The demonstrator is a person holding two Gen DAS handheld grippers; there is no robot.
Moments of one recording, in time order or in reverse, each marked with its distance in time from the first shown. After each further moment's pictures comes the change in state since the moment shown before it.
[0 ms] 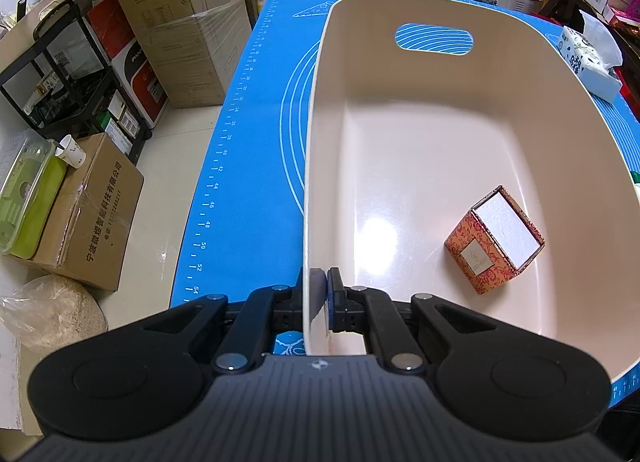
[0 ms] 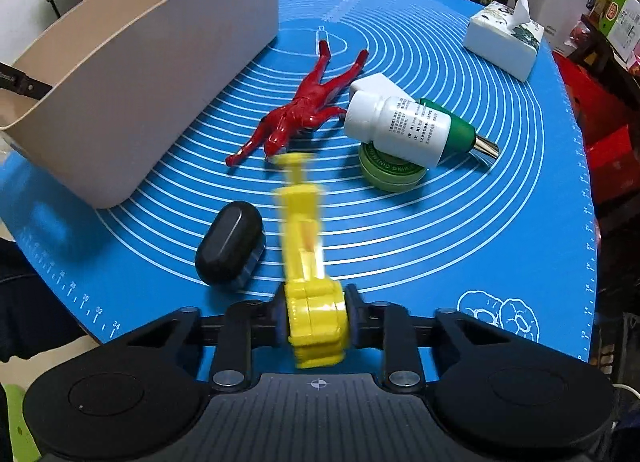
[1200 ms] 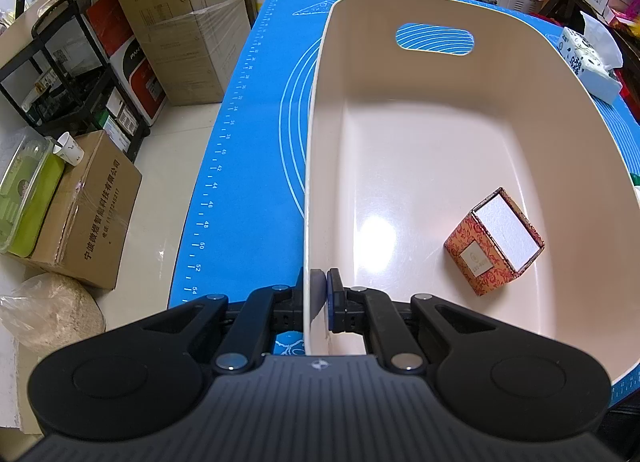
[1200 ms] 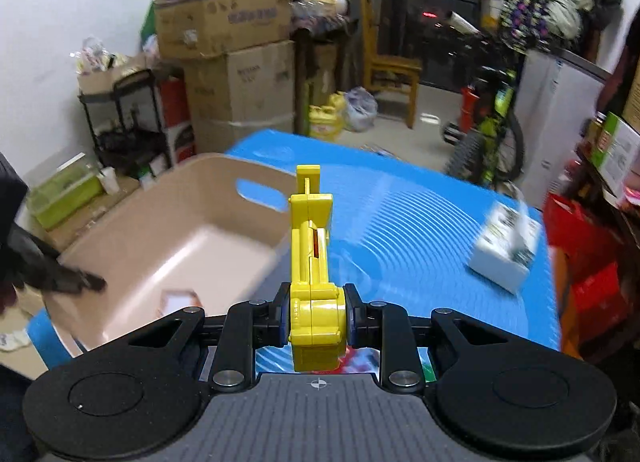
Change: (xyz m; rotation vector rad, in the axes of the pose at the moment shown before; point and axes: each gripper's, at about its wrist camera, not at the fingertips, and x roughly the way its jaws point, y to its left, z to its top) left arm 0.001 -0.001 0.003 -0.004 0.009 -0.005; right arm -0.094 0.039 0.120 -0.066 -0.399 0.018
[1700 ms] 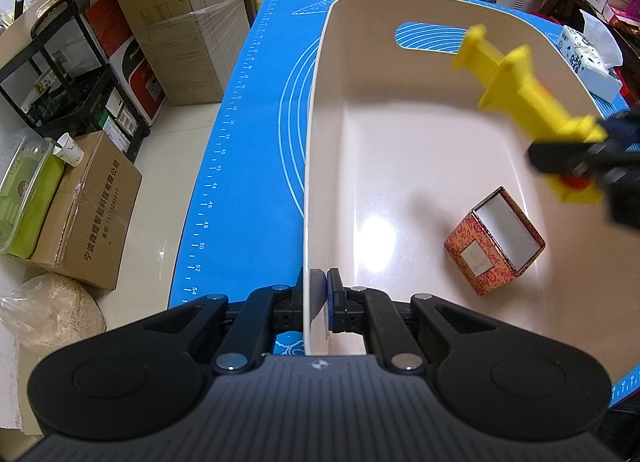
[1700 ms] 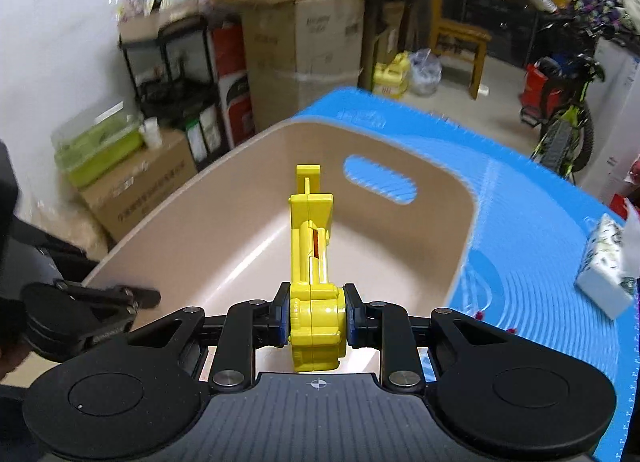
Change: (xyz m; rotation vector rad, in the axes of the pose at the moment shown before) left arm 0.001 0.001 0.001 0.005 0.002 0.001; right arm 0.092 0.096 0.026 -0.085 0.175 0.103
